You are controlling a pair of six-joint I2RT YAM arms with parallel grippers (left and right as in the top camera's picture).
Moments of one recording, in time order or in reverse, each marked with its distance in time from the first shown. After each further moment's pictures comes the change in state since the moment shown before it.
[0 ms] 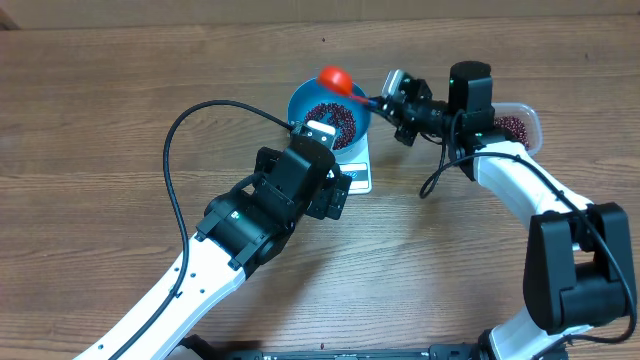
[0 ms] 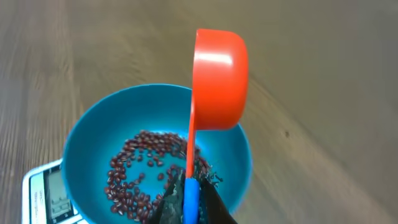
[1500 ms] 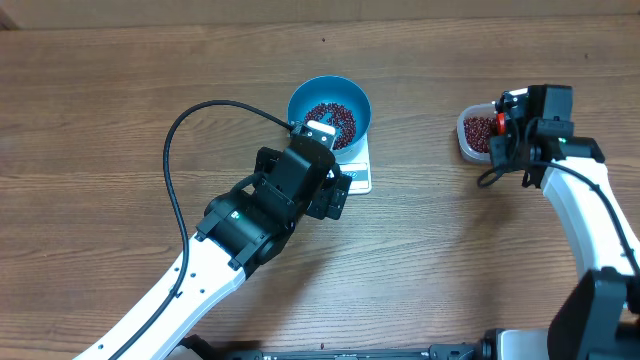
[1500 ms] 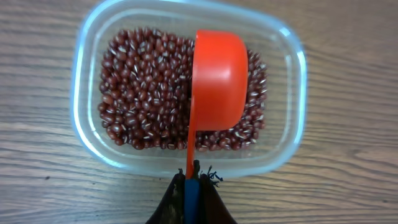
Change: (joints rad) left arm 0.000 0.000 0.000 0.000 0.000 0.000; right arm -0.262 -0.214 0.000 -0.762 0.903 0.320
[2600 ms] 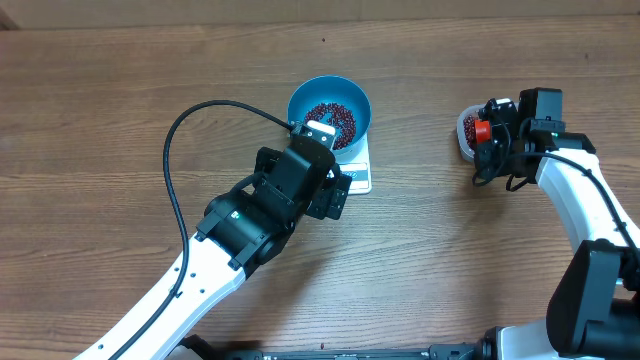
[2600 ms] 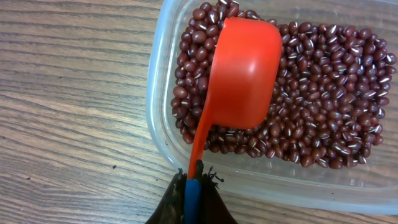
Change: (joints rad) left arm 0.000 0.000 0.000 0.000 0.000 0.000; right arm -0.008 0.084 0.000 -0.030 -0.246 -0.003
